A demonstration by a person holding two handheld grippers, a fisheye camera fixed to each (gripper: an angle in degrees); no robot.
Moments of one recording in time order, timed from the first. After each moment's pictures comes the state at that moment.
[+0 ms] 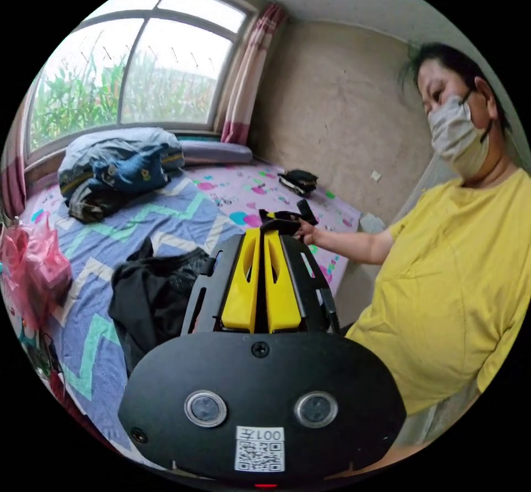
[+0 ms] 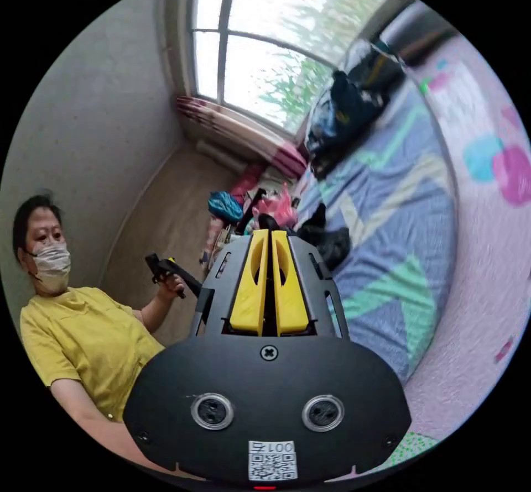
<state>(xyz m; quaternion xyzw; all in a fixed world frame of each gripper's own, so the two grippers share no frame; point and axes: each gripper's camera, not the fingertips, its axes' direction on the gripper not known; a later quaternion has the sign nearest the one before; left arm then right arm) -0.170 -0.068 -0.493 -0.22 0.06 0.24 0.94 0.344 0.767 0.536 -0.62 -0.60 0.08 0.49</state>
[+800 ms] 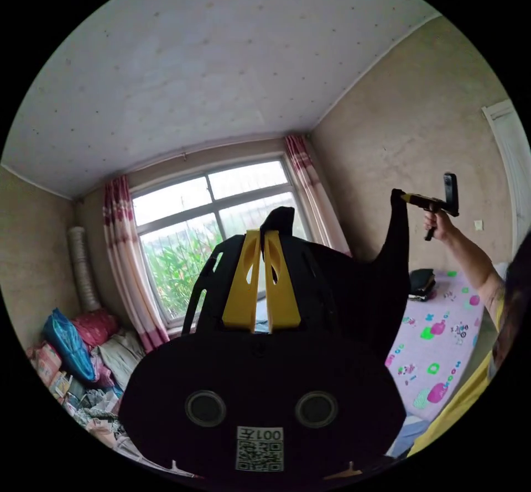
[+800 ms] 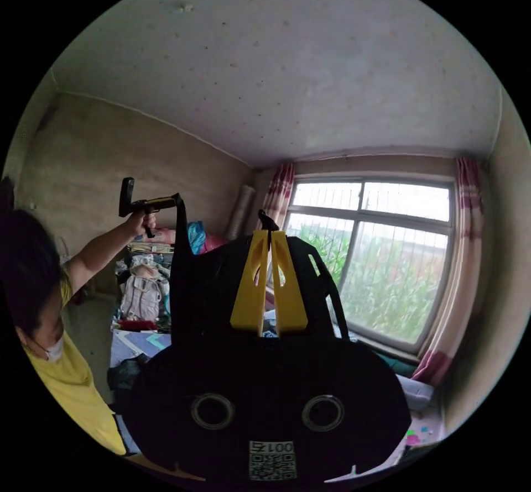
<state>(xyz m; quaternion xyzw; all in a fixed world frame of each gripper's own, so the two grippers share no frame) 0.269 -0.171 -0.834 0.17 -0.18 0.44 0.86 0.325 0.110 0.176 -0.11 -0.72 -0.21 0.65</state>
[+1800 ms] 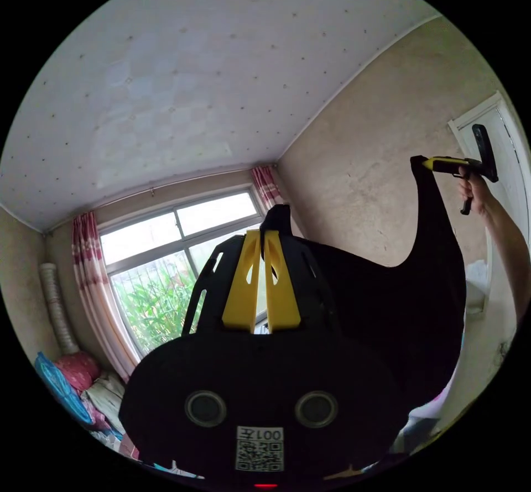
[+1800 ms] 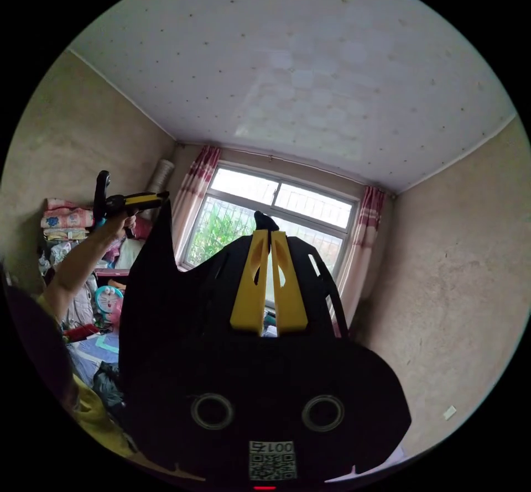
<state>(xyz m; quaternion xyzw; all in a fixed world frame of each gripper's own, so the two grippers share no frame) 0.411 -0.034 -1.003 0.19 -0.08 0.50 0.84 0.455 -0.019 -0.290 -0.07 -0.49 -0.32 0.80</state>
